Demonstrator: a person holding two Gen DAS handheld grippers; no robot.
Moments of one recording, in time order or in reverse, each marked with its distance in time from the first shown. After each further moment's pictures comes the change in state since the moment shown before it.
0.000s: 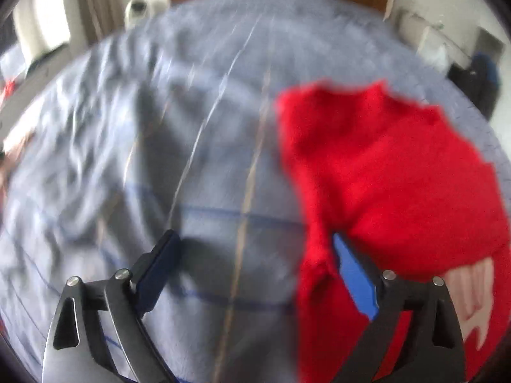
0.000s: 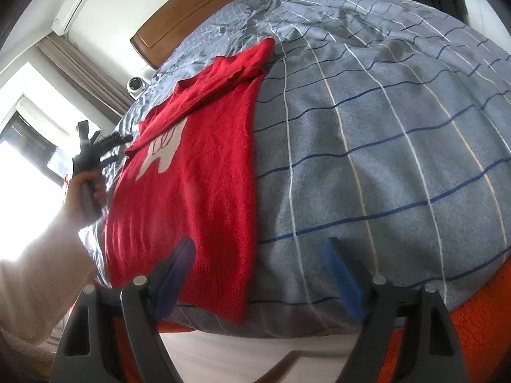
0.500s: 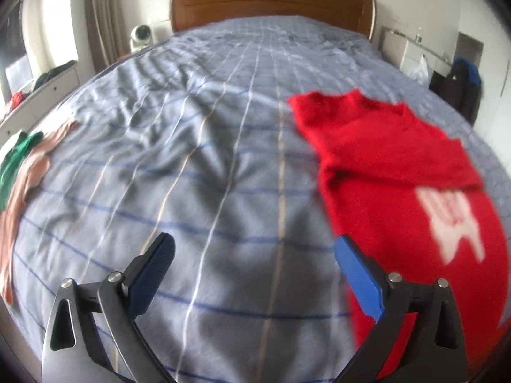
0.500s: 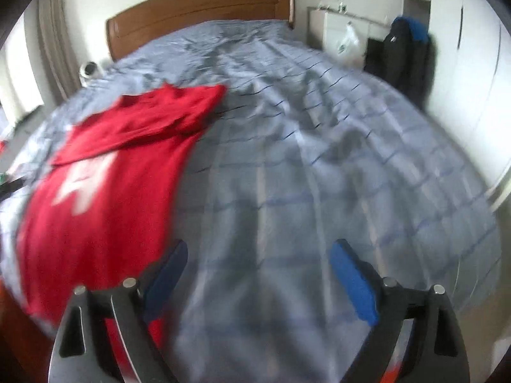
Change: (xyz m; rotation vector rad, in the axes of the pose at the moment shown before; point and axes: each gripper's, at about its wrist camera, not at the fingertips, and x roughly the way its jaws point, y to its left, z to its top) left arm -0.078 0.042 -0.079 0.066 -0.162 -0.004; right arm 0.017 0.001 0.069 -0.225 -0.154 -0.494
